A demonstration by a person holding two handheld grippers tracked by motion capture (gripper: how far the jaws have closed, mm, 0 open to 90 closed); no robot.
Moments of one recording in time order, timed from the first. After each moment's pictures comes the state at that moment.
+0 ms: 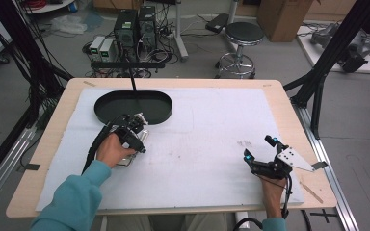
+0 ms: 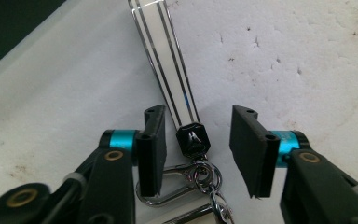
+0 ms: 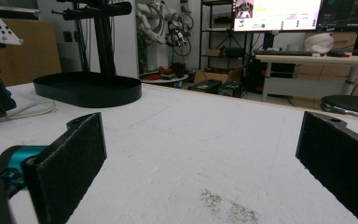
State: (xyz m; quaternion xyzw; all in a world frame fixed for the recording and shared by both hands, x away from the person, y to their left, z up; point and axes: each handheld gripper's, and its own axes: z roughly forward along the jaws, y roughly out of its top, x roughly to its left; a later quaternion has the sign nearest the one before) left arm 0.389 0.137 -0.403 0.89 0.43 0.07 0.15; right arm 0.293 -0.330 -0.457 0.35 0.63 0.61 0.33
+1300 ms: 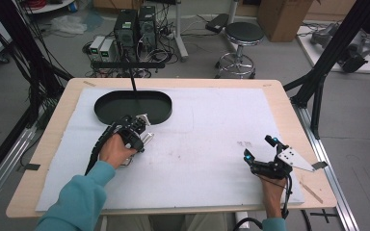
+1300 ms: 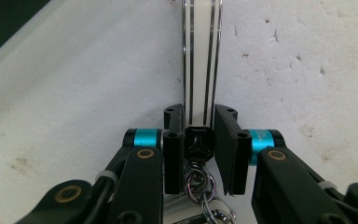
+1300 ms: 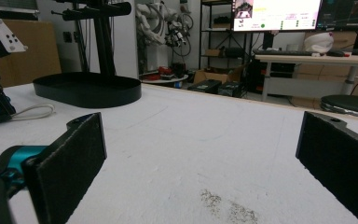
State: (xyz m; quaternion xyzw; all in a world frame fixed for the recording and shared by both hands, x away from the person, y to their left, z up) left arm 0.391 0.127 -0.410 0.89 0.44 0.08 0.11; right arm 0.293 -0.330 -0.457 0.35 0.63 0.61 0.33
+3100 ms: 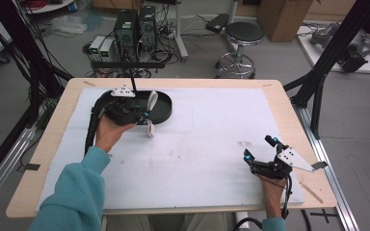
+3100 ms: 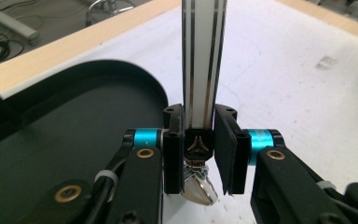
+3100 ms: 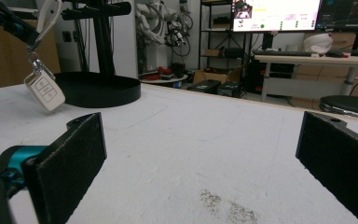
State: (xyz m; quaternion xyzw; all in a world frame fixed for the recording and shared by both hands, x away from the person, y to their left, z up) left arm 0.409 0.160 -0.342 0.81 0.35 0.14 0.46; right arm 0.293 -0.330 -0.457 0.35 0.63 0.61 0.33
